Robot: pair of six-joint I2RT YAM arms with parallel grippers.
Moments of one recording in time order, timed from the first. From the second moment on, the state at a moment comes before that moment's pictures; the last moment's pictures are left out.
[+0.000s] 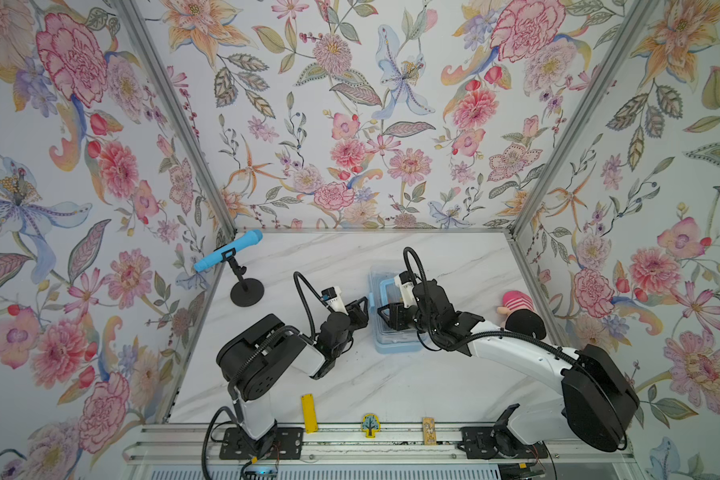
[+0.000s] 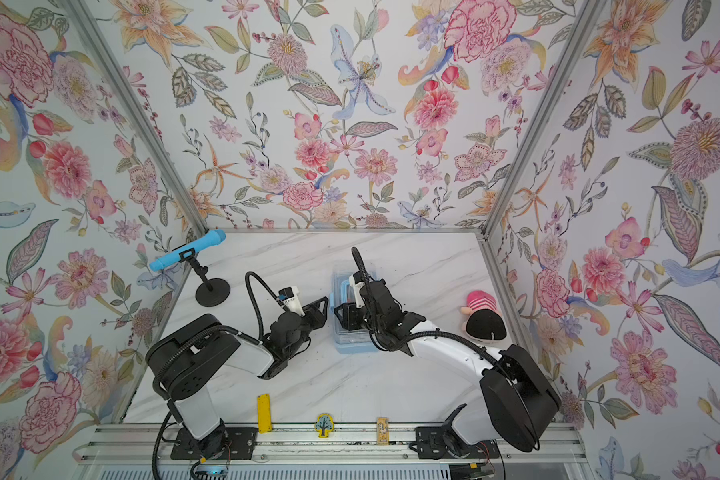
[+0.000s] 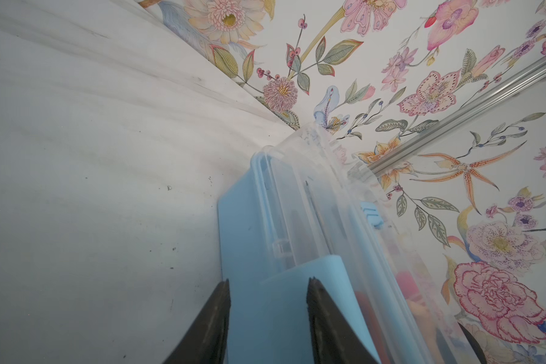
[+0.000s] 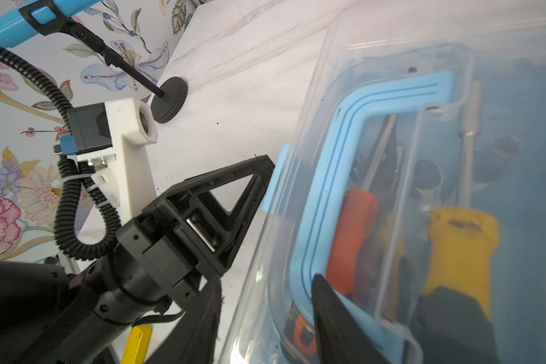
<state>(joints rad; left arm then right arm) -0.74 1.80 0.51 1.08 -0.28 -0.87 0.75 1.42 0.84 -0.02 -0.13 0.53</state>
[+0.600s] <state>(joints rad) -0.75 1.82 0.49 1.19 -0.20 -0.92 0.75 1.42 0.84 -0.02 -0.13 0.54</state>
